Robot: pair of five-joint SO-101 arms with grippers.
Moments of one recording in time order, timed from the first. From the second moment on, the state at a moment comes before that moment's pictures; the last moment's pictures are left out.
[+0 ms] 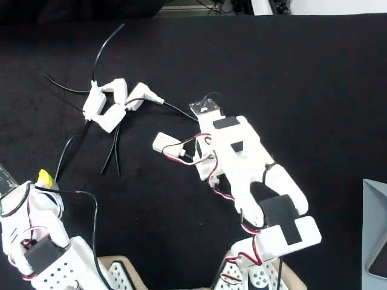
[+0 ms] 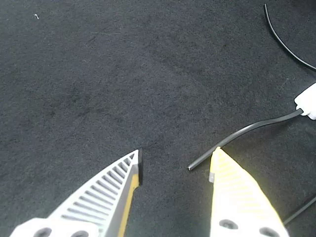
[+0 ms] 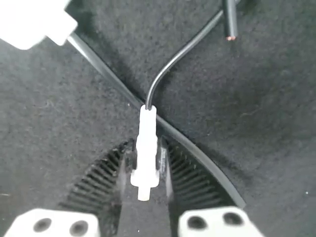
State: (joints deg) left arm -46.3 -102.7 85.0 62.2 1.6; right arm -16.8 2.9 33.7 66.1 2.9
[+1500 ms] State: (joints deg) left arm -22.2 -102.7 82.3 54.1 1.7; right arm -23.3 -49.6 39.2 78.2 10.9
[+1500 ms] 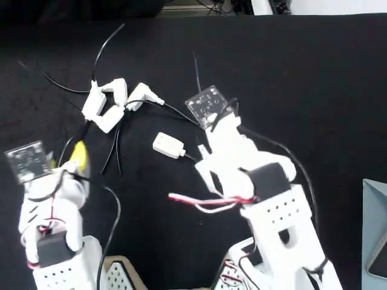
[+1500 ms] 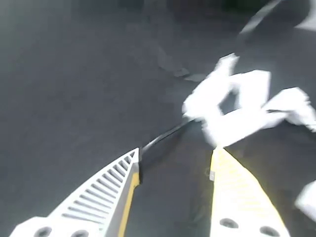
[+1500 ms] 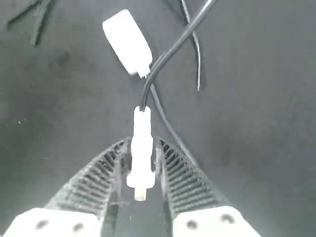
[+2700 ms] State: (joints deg) left arm 17.6 -103.1 80.9 48.1 -0.7; right arm -46.4 -56.6 52.0 61.2 2.0
